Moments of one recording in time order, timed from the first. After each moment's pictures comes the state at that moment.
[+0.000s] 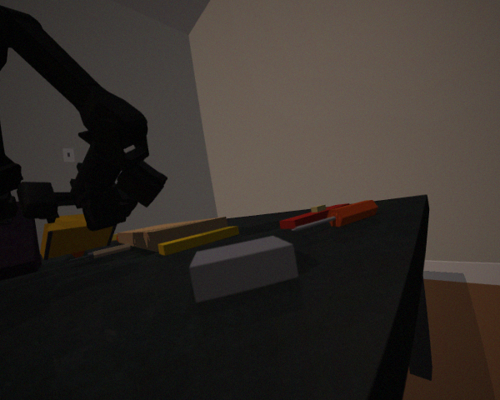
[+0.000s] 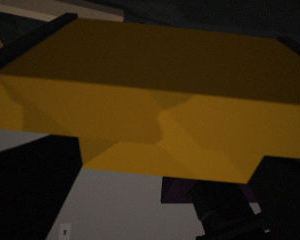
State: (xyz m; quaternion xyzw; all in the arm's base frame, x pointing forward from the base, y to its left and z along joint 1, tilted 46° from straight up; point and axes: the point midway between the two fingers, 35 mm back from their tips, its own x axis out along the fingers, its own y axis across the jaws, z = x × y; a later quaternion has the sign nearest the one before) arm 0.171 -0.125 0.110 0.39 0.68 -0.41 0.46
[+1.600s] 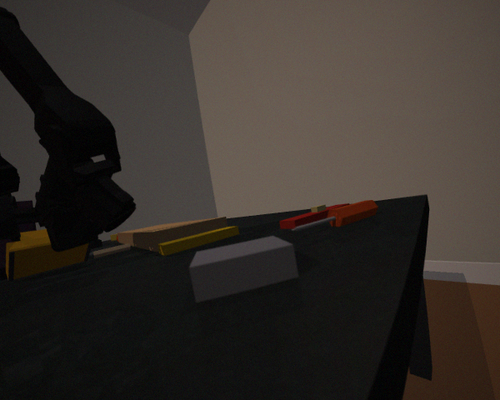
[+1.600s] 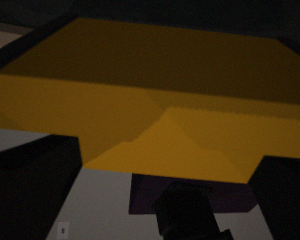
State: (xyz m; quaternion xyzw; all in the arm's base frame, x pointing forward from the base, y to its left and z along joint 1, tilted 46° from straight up) arm 0.127 -0.156 0.102 0.41 0.68 -0.41 0.45
